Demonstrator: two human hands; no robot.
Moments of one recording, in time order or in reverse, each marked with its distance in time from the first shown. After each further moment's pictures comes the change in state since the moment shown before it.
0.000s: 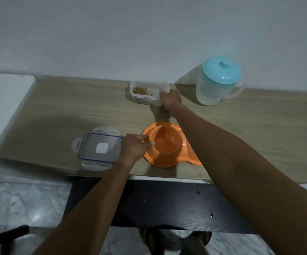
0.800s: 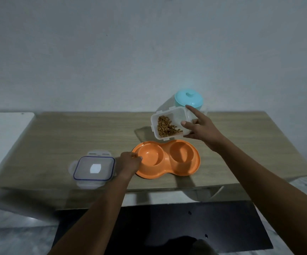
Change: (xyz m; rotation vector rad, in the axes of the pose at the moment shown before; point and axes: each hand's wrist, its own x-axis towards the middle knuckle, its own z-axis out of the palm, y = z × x) left_hand -0.037 0.023 0.008 0.154 0.093 0.079; right_hand -0.158 0.019 -0.176 0.185 -0.102 -0.315
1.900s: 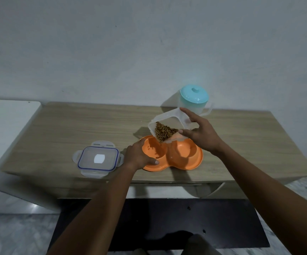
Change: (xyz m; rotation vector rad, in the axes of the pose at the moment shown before) left_hand 0.016 -0.015 0.013 0.212 -0.127 0.281; right_hand -0.011 0.024 0.014 -0.352 -0.033 -0.284
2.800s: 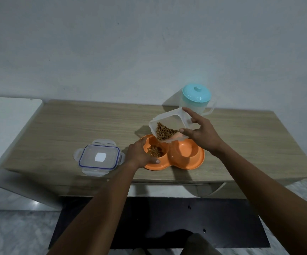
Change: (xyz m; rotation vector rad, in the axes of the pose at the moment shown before) left_hand 0.002 -0.001 0.002 -0.010 -0.011 -0.001; right_hand -0.002 -0.003 0.005 0.066 -0.006 0.085
